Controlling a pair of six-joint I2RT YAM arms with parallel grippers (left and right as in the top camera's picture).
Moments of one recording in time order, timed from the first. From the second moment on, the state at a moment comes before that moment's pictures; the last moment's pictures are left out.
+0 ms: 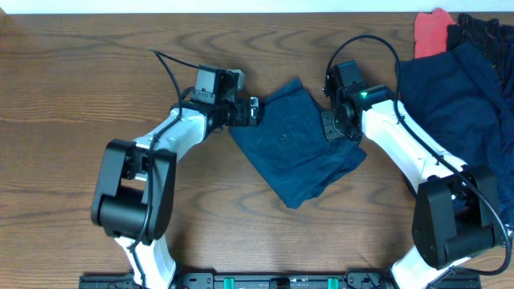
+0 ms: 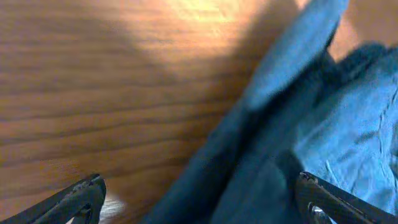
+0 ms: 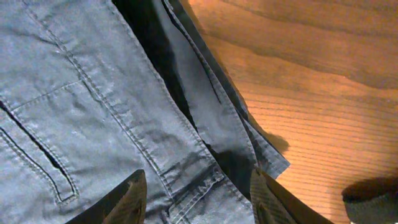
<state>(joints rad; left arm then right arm) -0.26 1.95 1.15 -0.19 0.42 -0.24 0.32 1.80 1.28 -0.79 0.08 0.14</state>
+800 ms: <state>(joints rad) -0.12 1.89 1.17 -0.37 0.27 -0.30 0.32 1.80 1.28 -0.83 0.08 0.14</state>
